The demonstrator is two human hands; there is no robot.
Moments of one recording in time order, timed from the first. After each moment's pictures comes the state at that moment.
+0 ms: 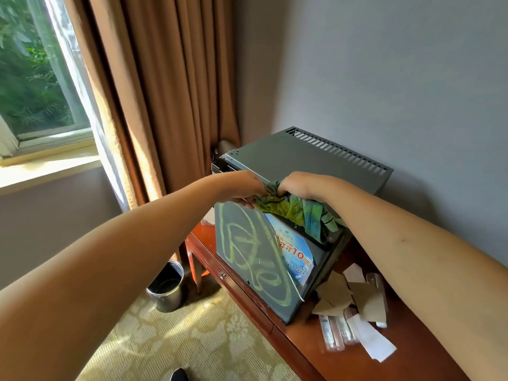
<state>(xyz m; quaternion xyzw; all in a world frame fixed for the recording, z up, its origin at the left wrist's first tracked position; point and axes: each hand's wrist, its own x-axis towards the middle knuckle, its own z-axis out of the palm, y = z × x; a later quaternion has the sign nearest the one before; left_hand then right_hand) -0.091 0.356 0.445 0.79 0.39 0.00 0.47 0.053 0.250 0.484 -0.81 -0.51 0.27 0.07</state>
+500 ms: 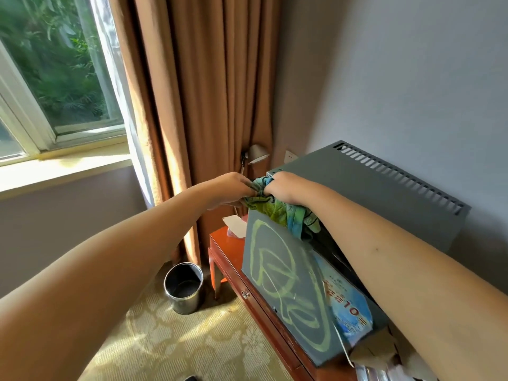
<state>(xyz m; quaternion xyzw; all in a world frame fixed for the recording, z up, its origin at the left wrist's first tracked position) -0.161 0.484 0.423 0.73 0.46 0.10 0.50 -0.007 0.408 0.462 -0.76 -0.59 0.25 0.07</state>
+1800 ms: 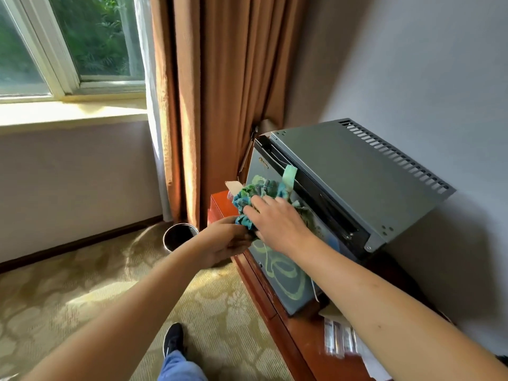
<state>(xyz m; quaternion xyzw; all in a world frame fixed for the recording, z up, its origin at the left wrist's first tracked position) -0.209 0.268 0.320 0.37 0.44 0.23 0.78 -0.050 0.242 0.362 -0.52 -0.84 -0.16 -0.02</state>
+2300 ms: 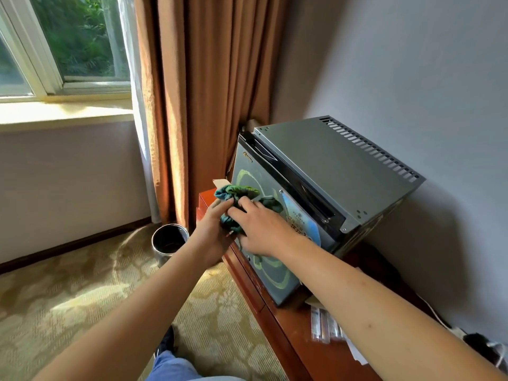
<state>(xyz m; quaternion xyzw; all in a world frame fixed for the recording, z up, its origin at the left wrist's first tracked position) -0.187 0.241 0.317 0.27 0.34 0.41 0.80 -0.058 0.201 0.368 -0.59 -0.81 0.00 0.00</state>
